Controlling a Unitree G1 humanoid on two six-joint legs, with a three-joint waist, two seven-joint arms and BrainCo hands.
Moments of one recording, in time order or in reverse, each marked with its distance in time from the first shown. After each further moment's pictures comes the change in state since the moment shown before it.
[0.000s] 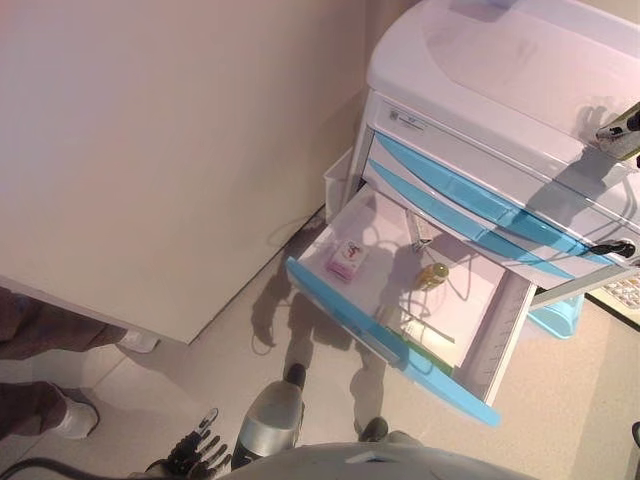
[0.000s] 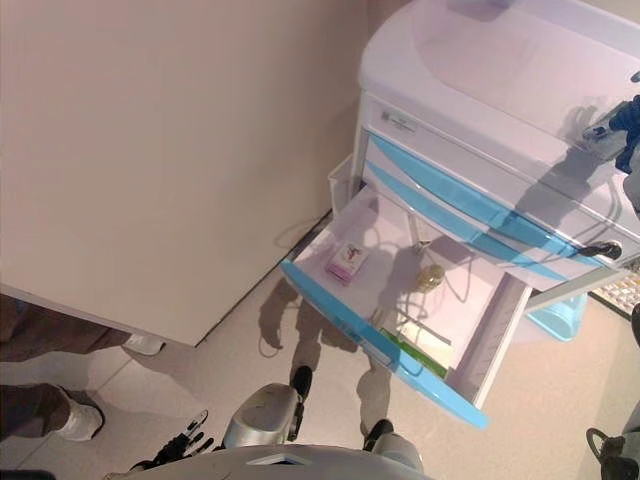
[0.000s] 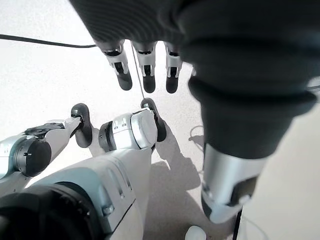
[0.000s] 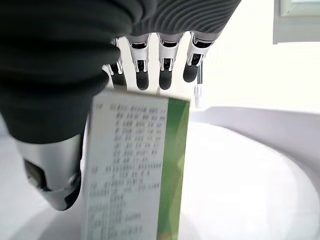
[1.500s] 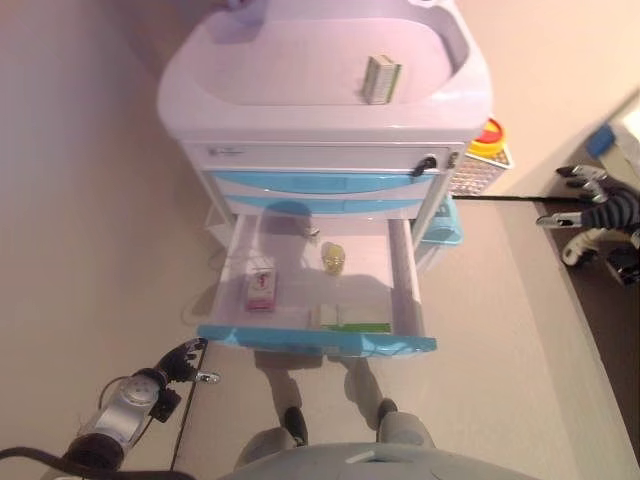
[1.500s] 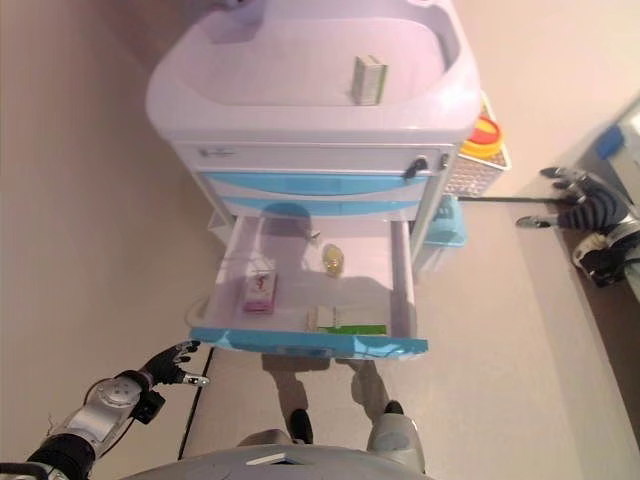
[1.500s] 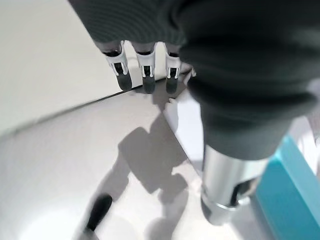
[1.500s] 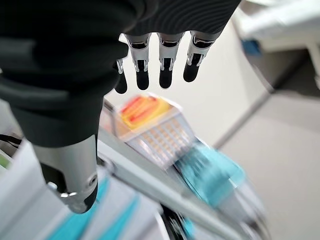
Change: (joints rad) left arm -0.113 0.320 -0.331 -0.464 1.074 -0.278 0.012; right arm 1.181 0.008 -0.928 -0.941 0.451 -0.004 0.290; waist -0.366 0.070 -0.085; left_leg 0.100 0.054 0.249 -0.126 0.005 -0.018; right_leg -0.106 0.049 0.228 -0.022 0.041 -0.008
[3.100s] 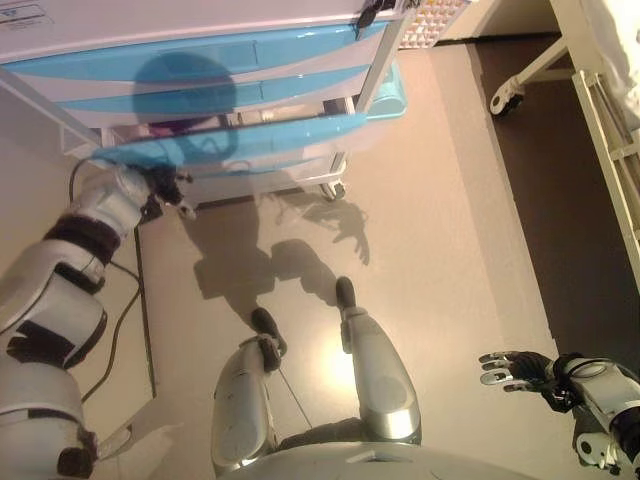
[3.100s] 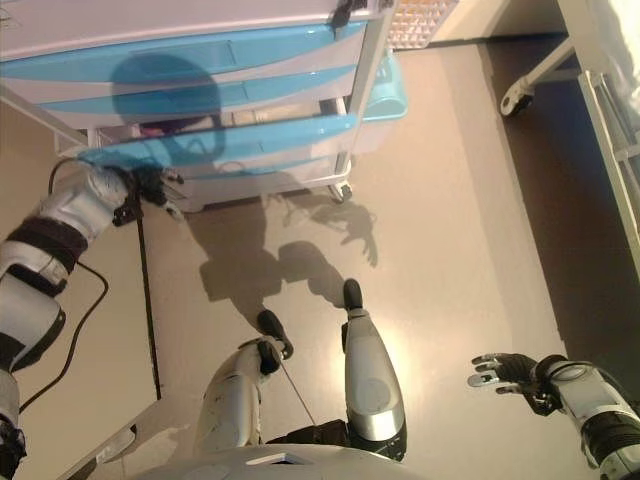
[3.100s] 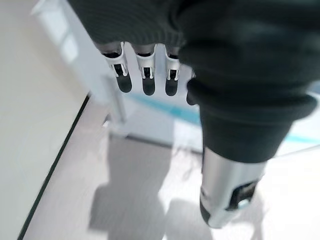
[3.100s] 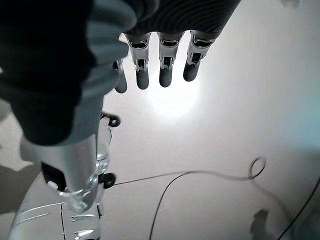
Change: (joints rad) left arm -1.213 0.196 -0.543 0.313 0.006 0.141 -0.195; right arm -0.036 0.308 0.502 0.716 -0.034 -0.032 0.335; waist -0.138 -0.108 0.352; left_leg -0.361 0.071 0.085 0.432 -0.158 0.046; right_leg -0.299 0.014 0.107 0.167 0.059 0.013
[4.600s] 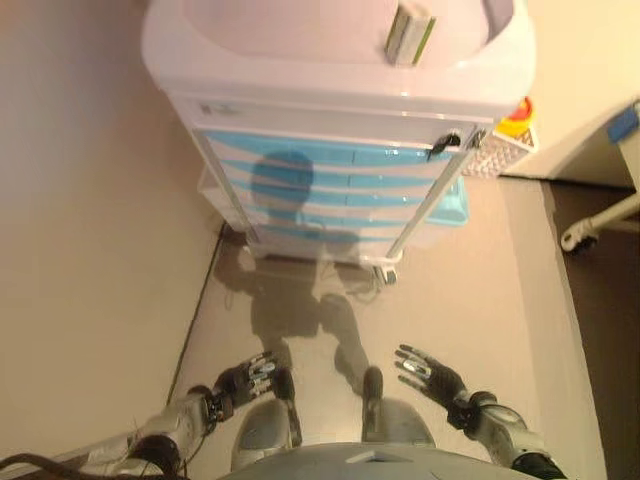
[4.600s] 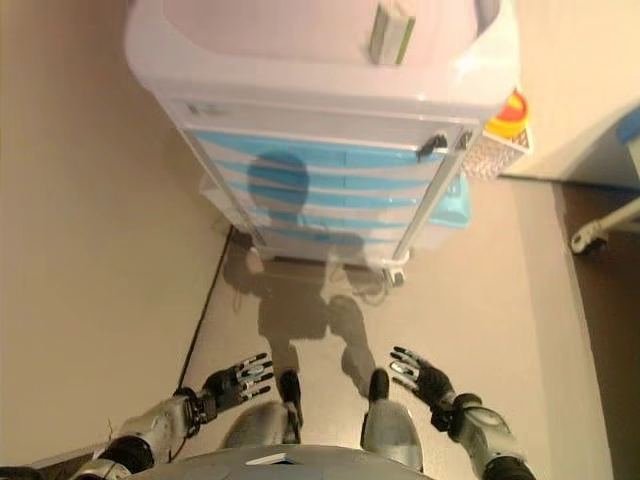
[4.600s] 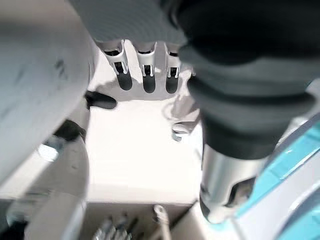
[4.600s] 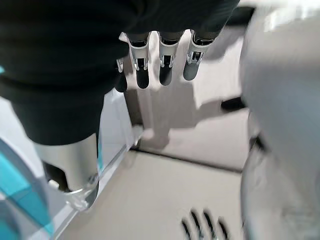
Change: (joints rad) left arm 1.212 -0.557 0.652 -0.028 -0.745 -0.012 -0.148; right arm 0.095 0.546 -0.121 0.199 0.329 -0.245 -0.042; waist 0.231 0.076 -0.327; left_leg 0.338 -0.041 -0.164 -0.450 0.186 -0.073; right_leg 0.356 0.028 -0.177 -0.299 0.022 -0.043
